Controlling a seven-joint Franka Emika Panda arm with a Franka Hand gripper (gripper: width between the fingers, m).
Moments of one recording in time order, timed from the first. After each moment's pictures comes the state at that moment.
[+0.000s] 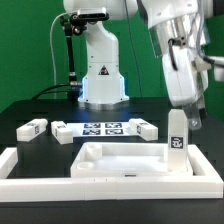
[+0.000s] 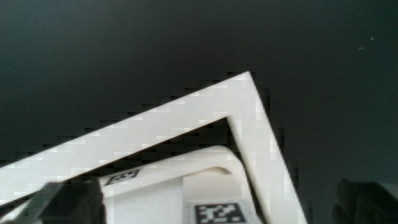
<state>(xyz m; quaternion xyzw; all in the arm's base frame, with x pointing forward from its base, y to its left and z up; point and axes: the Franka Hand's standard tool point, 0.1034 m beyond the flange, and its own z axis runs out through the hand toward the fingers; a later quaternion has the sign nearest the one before) 0.662 0.112 0.122 -0.54 0.83 0.04 0.15</state>
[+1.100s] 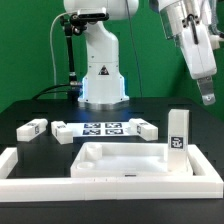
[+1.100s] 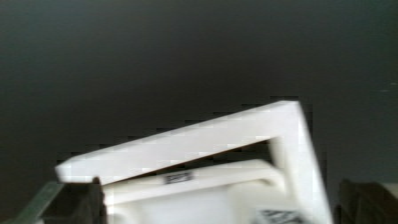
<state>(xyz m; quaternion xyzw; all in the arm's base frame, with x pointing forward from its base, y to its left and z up) 0.612 0.138 0.142 -0.61 0.77 0.03 0.15</state>
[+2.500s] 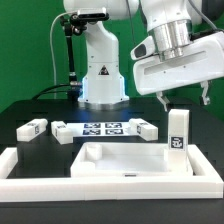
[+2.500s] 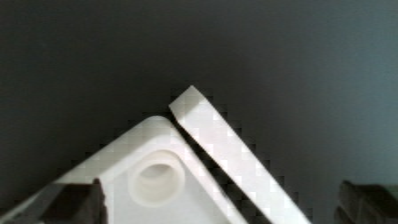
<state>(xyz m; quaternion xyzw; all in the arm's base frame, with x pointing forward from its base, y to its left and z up) 0.533 0.132 0.104 -0.95 0.28 -0.09 0.13</state>
